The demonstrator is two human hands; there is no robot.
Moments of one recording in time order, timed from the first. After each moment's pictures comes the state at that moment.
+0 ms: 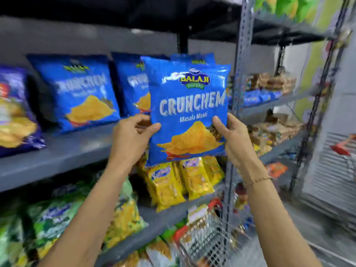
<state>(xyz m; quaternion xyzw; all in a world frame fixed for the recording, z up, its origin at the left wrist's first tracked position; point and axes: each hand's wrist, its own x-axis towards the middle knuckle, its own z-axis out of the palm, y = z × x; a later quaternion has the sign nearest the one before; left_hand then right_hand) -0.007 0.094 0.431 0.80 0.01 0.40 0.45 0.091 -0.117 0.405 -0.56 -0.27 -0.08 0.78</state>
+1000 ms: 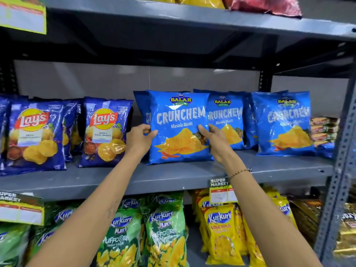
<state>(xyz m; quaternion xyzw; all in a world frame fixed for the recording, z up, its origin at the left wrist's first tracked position) -0.008 0.267 0.480 0.76 0.29 0.48 0.32 0.142 0.108 0.478 -0.60 -0.36 0.11 0.71</state>
